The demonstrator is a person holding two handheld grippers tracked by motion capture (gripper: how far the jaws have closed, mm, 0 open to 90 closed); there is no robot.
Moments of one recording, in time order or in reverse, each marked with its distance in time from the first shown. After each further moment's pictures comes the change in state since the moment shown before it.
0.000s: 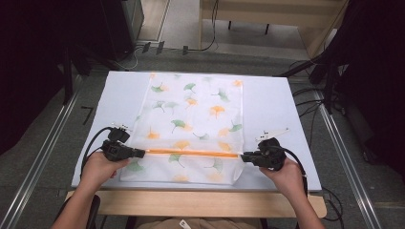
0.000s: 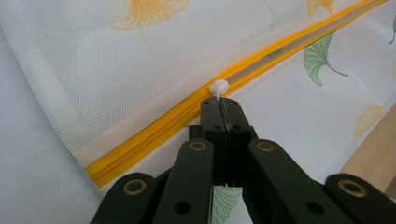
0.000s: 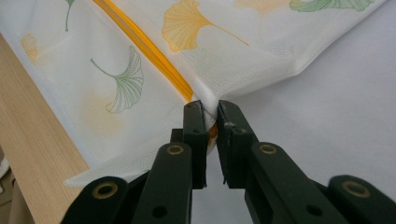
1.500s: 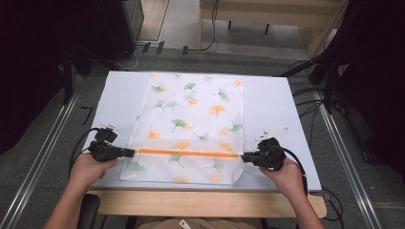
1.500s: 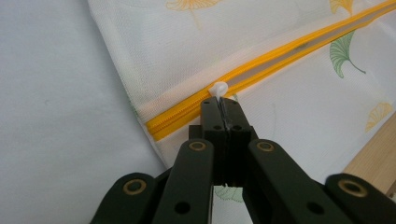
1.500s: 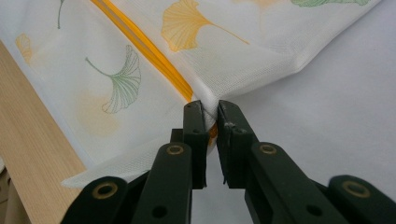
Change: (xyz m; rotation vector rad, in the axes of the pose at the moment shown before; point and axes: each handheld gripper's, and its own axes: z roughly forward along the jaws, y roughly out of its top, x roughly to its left) left arm 0.022 -0.015 -0.019 -0.032 0.013 -0.053; right arm -0.002 0.000 0.002 0.013 -0.005 0.000
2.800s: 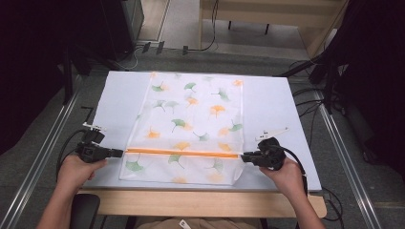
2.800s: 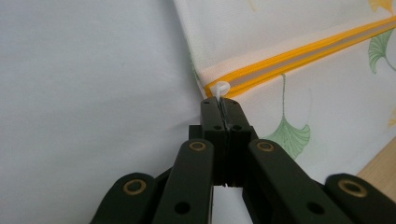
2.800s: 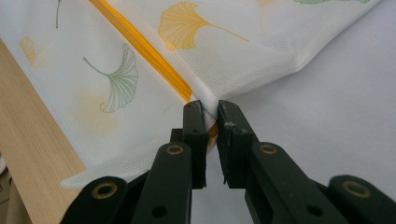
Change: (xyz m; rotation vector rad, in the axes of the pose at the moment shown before) left arm 0.026 -0.015 -0.017 -0.024 0.032 -0.069; right arm -0.002 0.000 0.001 0.004 0.008 0.008
